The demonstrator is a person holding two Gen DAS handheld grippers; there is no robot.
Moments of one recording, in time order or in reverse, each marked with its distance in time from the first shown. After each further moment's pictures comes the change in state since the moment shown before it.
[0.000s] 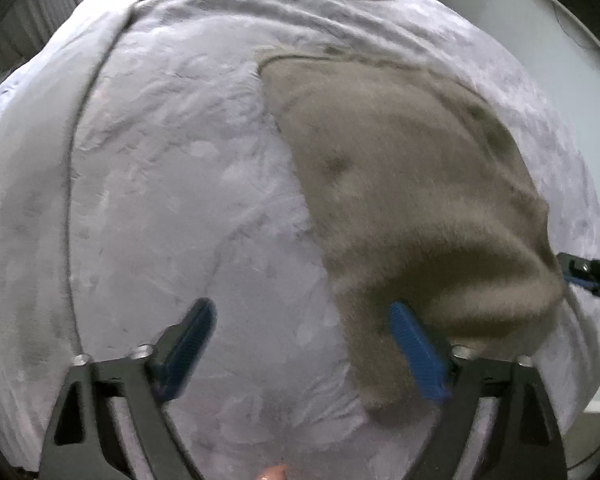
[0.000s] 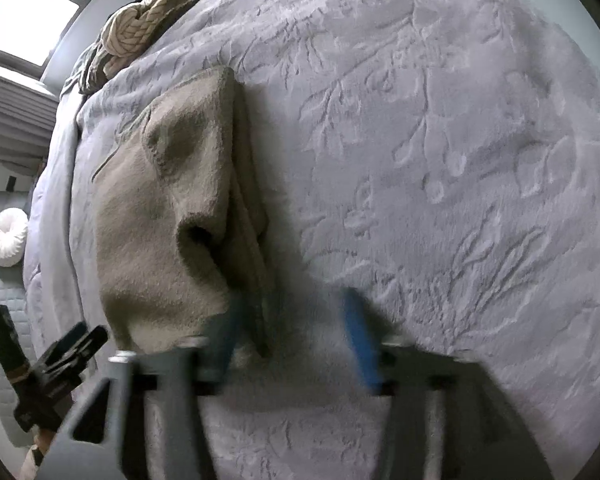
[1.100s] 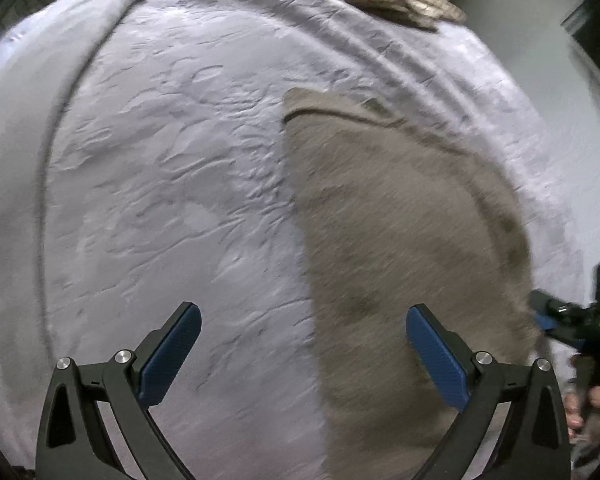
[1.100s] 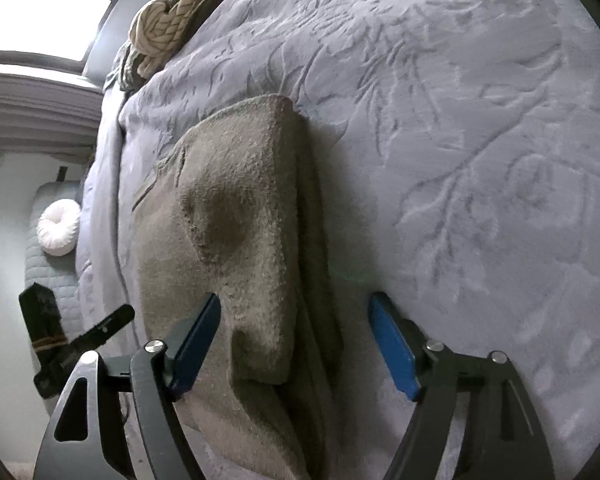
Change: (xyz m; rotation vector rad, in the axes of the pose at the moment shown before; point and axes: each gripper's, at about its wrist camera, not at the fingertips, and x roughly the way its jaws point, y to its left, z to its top) left arm 0.029 0.033 0.081 -0.176 0.034 -0.155; right arm 0.056 0.015 0.088 -0.043 0.118 0.276
